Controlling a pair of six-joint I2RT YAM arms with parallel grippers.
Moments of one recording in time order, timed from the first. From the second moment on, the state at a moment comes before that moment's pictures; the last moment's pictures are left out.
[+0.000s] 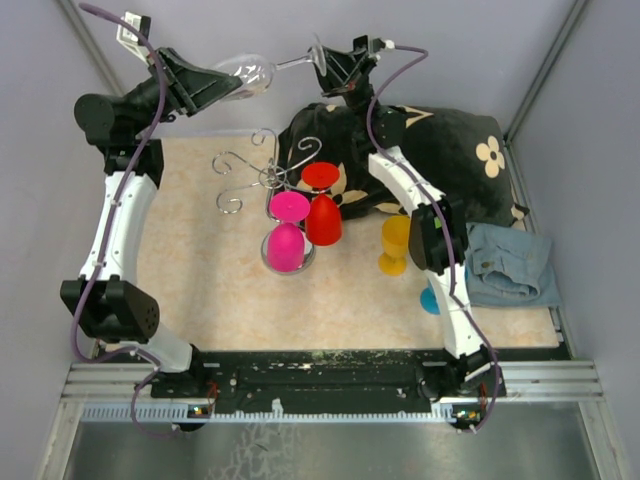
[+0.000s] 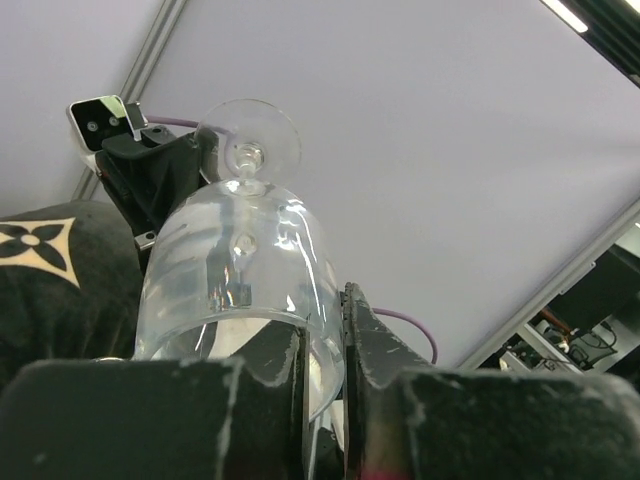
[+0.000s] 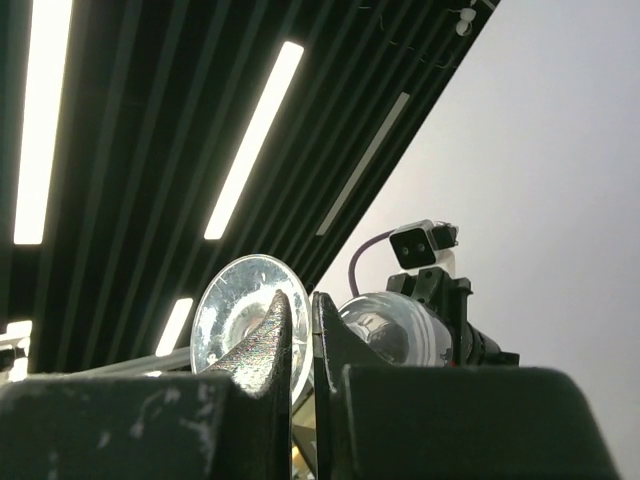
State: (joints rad) left arm -0.04 1.58 1.71 0.75 1.03 -1.42; right arm 0.46 2.34 2.21 1.29 -0.38 2.09
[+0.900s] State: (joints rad) left arm 0.04 1.60 1.76 0.69 1.03 -1.21; right arm 0.39 2.29 2.02 1.40 -0.51 2.08
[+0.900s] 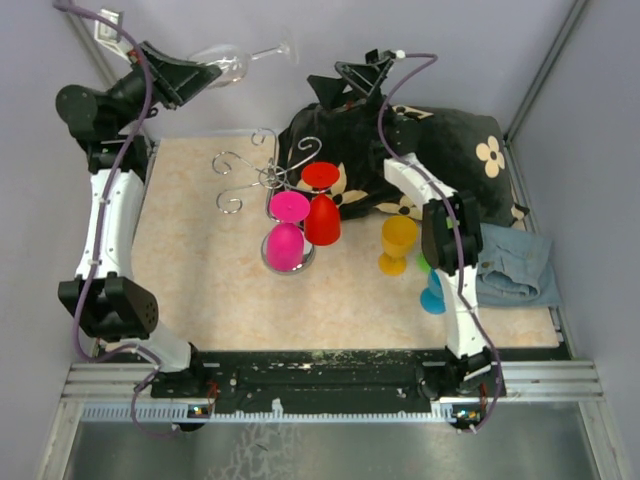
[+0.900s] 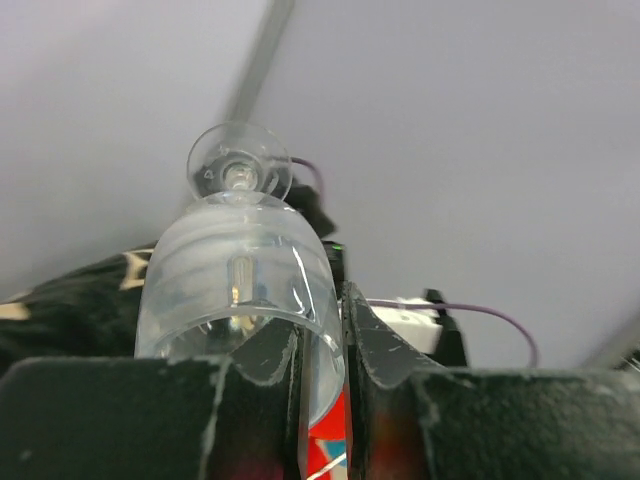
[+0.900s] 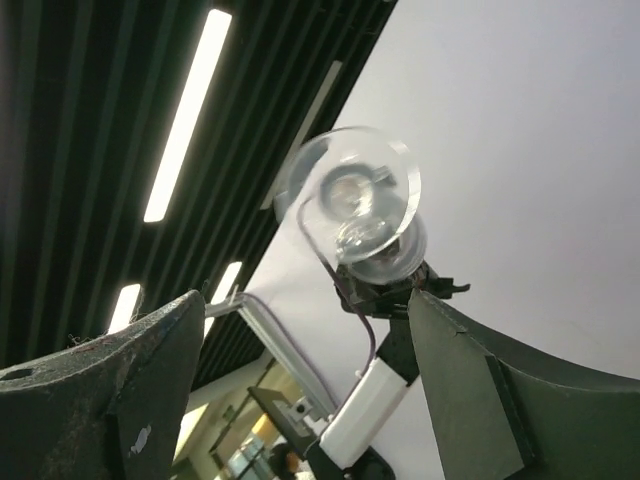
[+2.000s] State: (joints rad) left arm 0.26 1.58 1.66 -0.84 0.37 -0.06; right arm -0.05 1.49 1.72 -0.35 -0.48 0.56
